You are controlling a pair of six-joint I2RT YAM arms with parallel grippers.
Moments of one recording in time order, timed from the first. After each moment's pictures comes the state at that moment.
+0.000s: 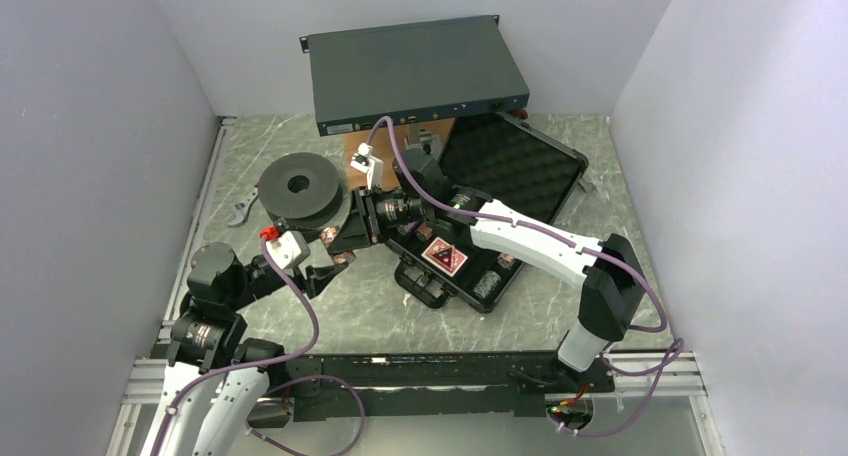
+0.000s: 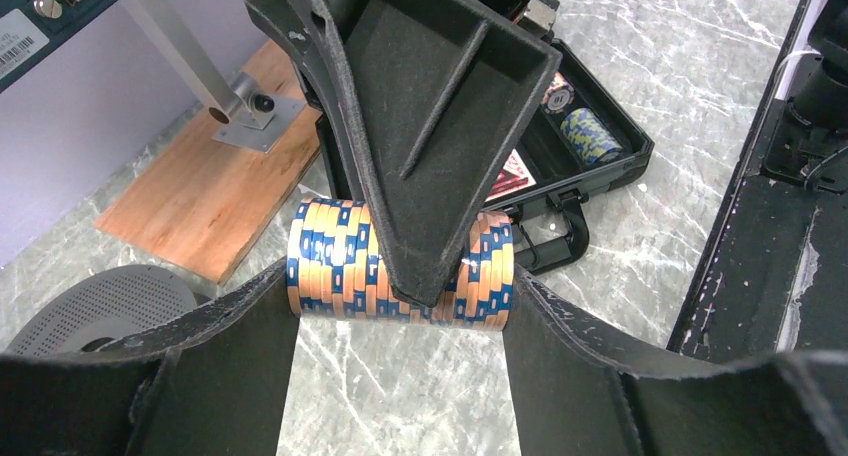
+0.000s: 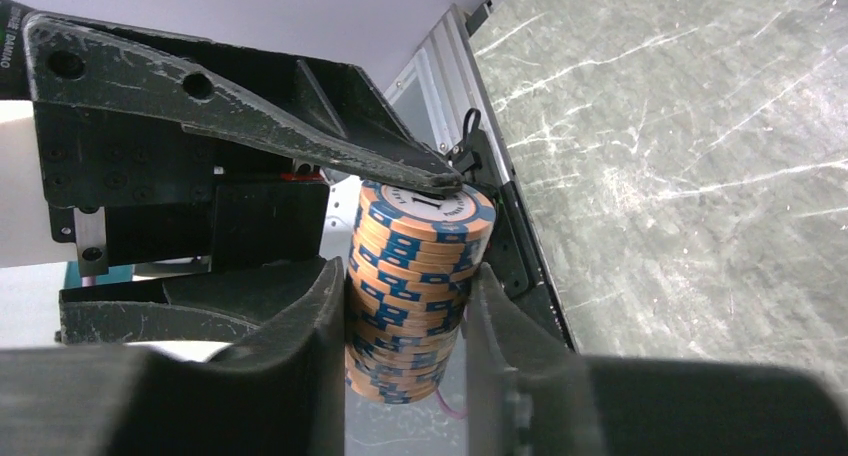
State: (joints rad) left arm -0.23 0.39 0.66 -0.38 0.73 0.23; right arm 0.94 1.66 1.41 -0.12 -0.66 0.70
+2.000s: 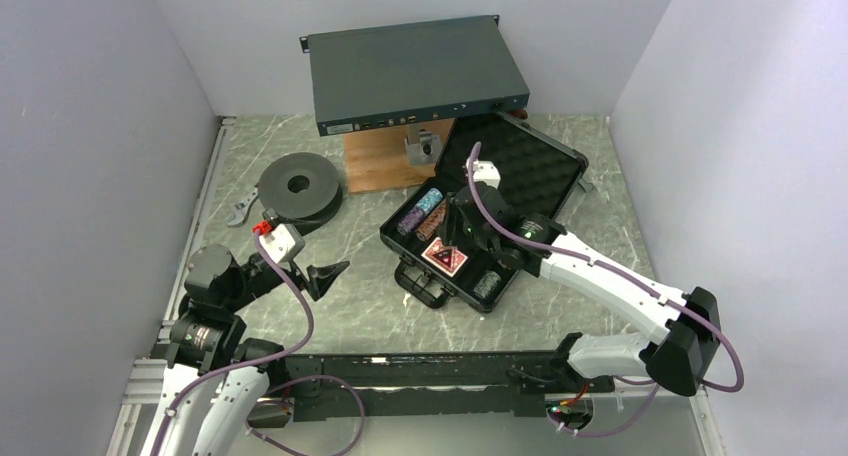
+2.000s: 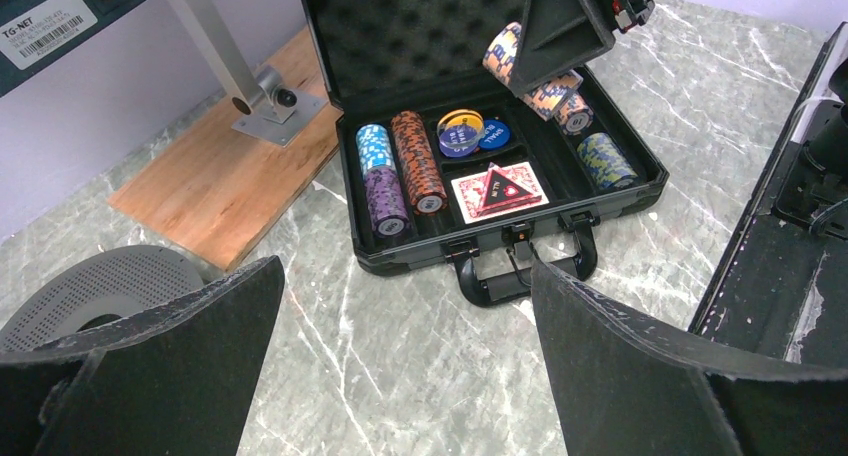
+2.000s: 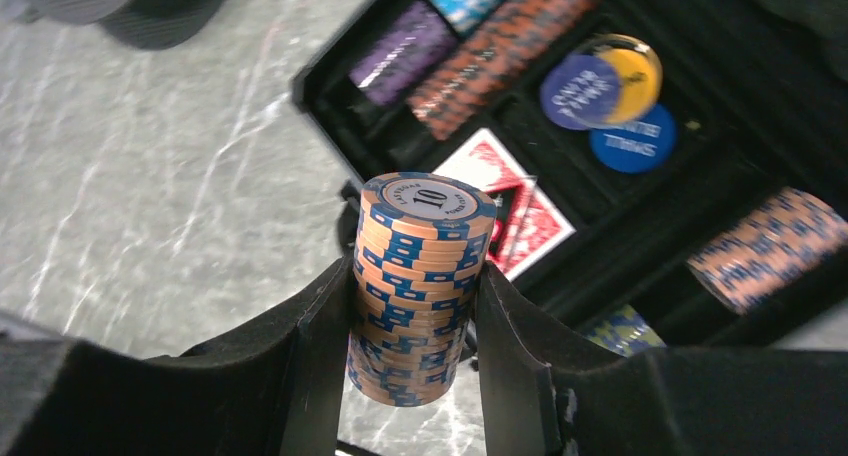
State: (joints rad) left arm -0.23 0.38 0.66 -0.36 0.65 0.16; right arm 0.85 1.24 1.07 -0.51 0.28 0.64
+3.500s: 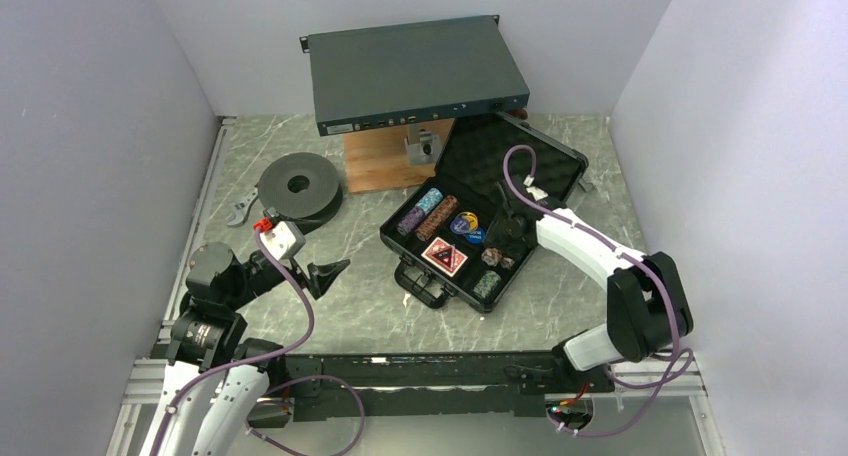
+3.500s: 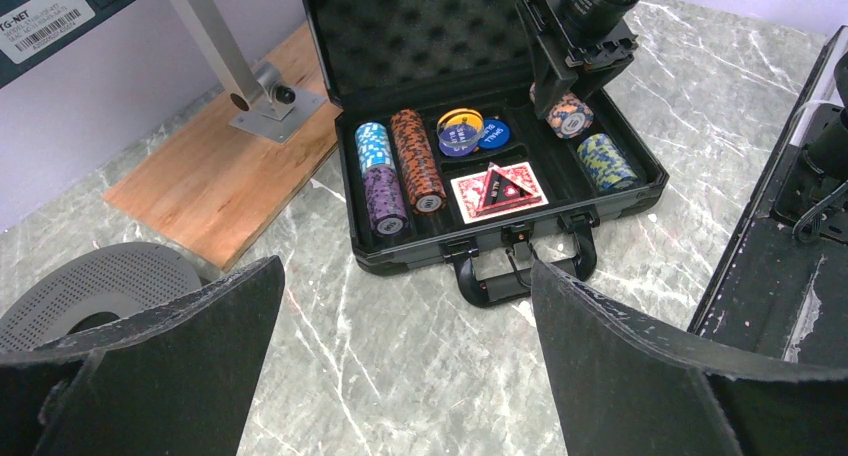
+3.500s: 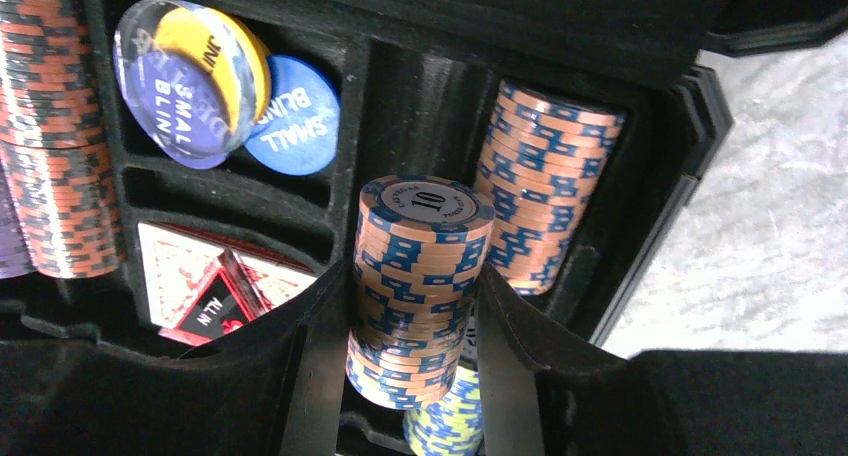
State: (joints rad) left arm -0.23 0.39 0.66 -0.35 0.65 0.15; right arm 0.44 1.44 0.93 -0.66 0.20 0.91
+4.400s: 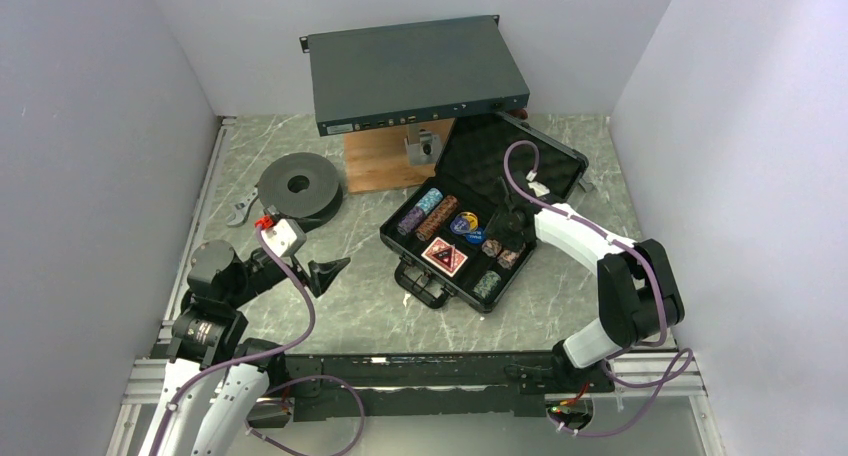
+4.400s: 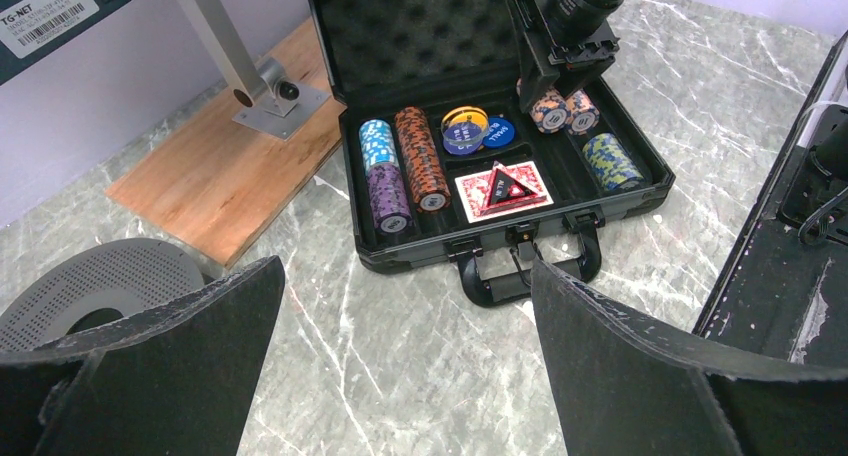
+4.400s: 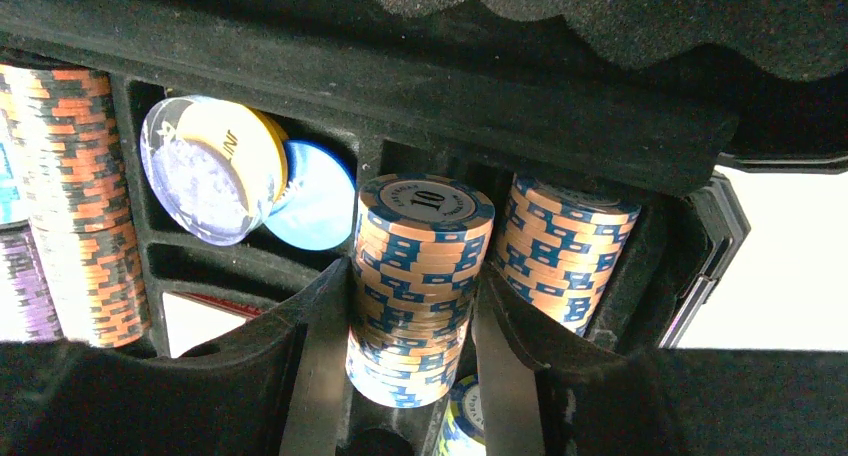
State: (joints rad) left arm -0.23 0.40 0.66 -0.34 0.64 0.15; right arm 0.38 1.52 0.94 -0.54 0.18 0.89
